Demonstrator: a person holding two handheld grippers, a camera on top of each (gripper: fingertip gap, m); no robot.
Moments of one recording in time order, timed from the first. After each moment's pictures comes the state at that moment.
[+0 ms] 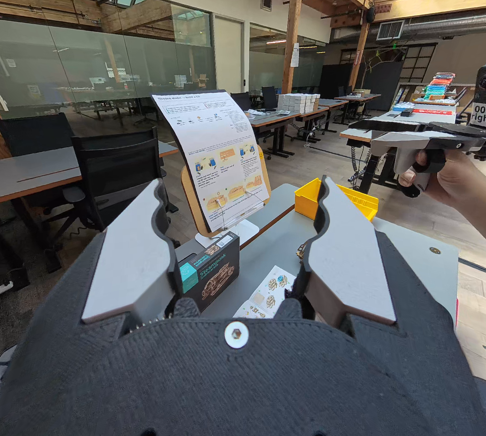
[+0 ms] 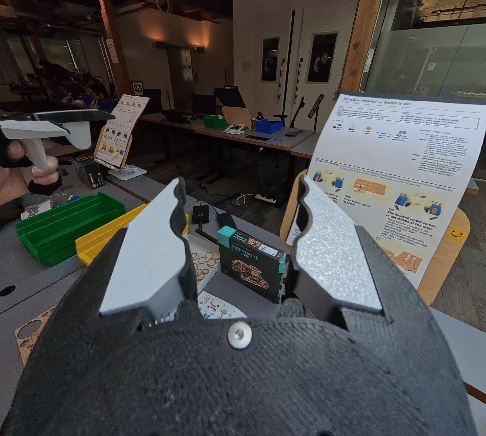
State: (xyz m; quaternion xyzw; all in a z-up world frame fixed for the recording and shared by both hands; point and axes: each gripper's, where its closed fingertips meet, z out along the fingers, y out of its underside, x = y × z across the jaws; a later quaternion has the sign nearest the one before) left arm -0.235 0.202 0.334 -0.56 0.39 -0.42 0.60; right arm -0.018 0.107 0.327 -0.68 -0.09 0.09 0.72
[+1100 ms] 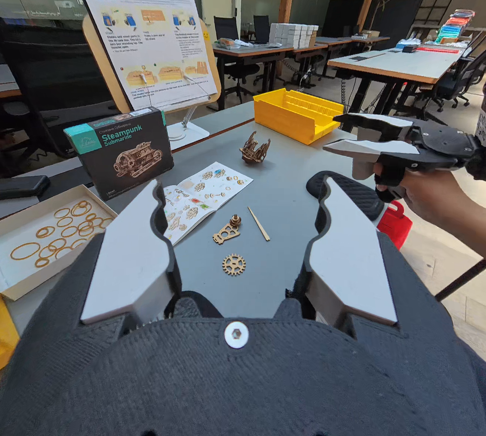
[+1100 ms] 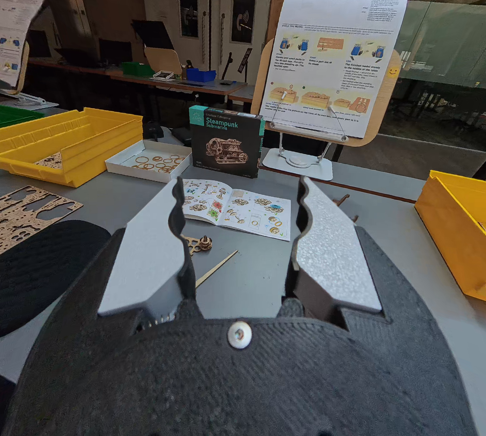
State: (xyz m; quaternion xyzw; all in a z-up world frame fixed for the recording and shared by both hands) left arm -0.248 0.005 0.097 -0.63 0.42 -0.39 0.52; right arm -0.058 -0.049 0.070 -0.71 0.00 -0.07 0.70
